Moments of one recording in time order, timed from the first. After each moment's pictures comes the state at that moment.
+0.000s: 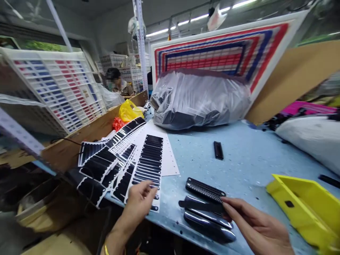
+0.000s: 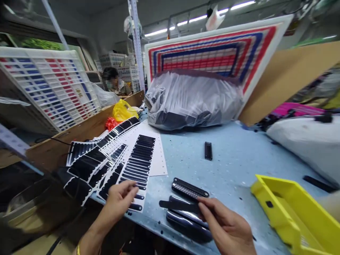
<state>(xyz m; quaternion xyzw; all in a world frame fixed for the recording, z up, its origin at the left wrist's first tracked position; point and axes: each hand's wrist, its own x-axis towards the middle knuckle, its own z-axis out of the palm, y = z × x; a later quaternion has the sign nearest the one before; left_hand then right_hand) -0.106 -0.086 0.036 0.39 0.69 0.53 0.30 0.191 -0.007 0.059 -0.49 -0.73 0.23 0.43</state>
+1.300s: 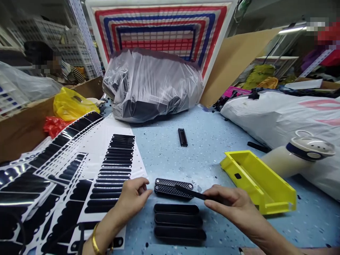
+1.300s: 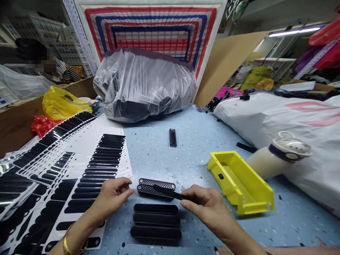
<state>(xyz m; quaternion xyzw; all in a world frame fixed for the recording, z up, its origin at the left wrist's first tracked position) -0.062 0.016 0.004 0.64 0.58 0.38 0.32 0.247 0.028 0.052 -0.53 -0.73 0.35 0.26</state>
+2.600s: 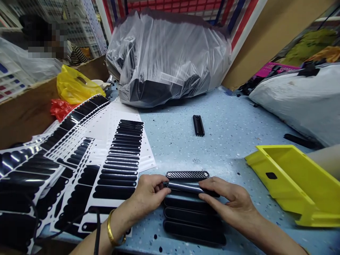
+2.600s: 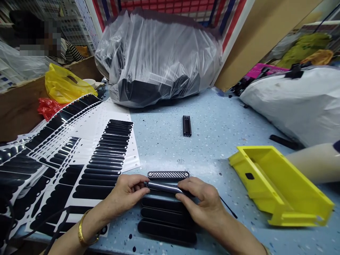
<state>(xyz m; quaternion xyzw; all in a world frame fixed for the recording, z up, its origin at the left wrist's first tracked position) -0.042 0.011 -0.007 0.60 0.57 0.36 0.44 0.209 0.045 0.021 -0.41 -0.82 0.25 0.31</state>
